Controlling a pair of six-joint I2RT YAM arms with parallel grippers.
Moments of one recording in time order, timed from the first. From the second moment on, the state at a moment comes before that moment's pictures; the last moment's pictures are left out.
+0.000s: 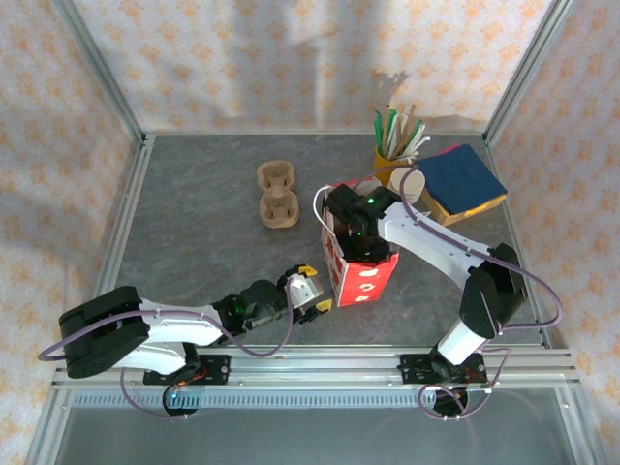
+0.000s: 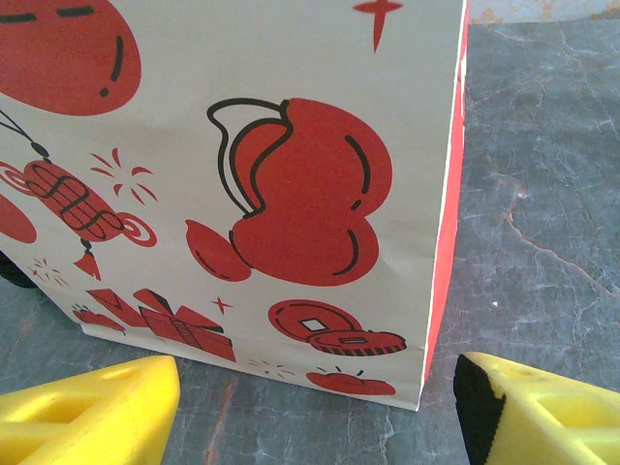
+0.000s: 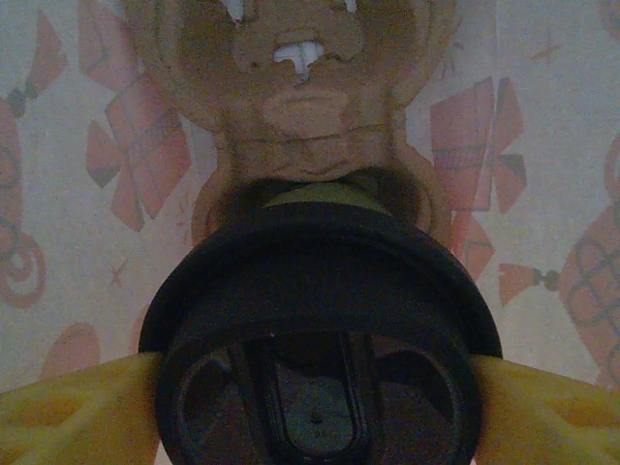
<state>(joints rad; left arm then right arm) -1.04 1.29 0.28 0.71 -0.09 0.16 0.73 1.62 1.38 -1.26 0.01 0.60</state>
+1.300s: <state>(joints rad) -1.04 1.29 0.28 0.70 -0.09 0.16 0.73 1.62 1.40 -1.26 0.01 0.60</state>
